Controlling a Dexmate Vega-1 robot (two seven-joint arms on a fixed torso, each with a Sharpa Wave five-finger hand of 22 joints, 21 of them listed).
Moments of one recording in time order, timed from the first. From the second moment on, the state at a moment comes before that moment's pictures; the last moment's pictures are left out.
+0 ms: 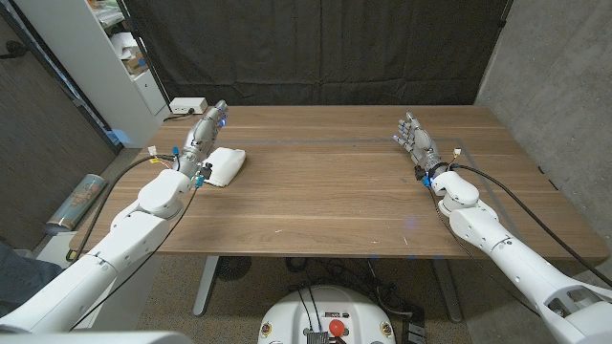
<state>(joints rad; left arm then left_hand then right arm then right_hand) 1.09 0.77 0.19 -1.67 -0.52 -0.26 0.13 0.15 0.02 0.30 -0.11 0.23 -0.01 0.08 0.19 0.17 -0.05 0.04 0.22 0.19 -0.10 0.07 0.19 0.18 -0.15 0.03 0.19 0.17 -0.85 -0.54 -0.36 -1.30 0.63 0.30 0.02 0.24 0.00 0.11 -0.01 0.31 0.11 0.08 0.21 0.18 0.07 0.08 0.20 0.18 -0.01 0.05 0.21 0.20 0.22 0.00 0.19 0.17</state>
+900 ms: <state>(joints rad) 1.17 0.82 0.12 -1.73 -0.48 -0.22 0.19 0.17 0.02 0.30 -0.12 0.23 0.00 0.08 0.19 0.17 -0.05 0.03 0.22 0.19 -0.10 0.06 0.19 0.18 -0.15 0.03 0.19 0.17 -0.86 -0.54 -0.36 -1.32 0.63 0.30 0.02 0.24 0.00 0.11 -0.01 0.31 0.11 0.08 0.20 0.18 0.07 0.08 0.20 0.18 -0.01 0.05 0.21 0.20 0.22 0.00 0.19 0.17</state>
